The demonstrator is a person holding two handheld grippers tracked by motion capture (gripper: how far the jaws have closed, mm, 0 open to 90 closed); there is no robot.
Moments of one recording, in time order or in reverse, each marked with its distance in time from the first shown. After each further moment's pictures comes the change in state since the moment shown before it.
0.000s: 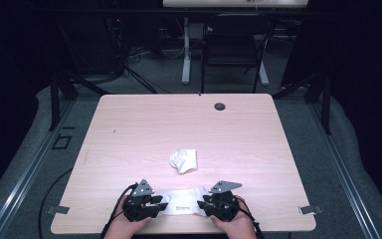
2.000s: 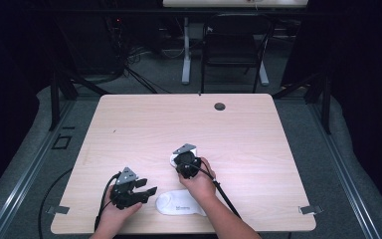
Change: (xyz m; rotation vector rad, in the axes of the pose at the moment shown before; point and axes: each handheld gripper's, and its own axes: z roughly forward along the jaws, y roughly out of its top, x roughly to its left) left arm 0.041 0.003 -0.017 -0.118 0.121 -0.092; right arm -0.003 0.116 0.099 0.023 -0.280 -0.066
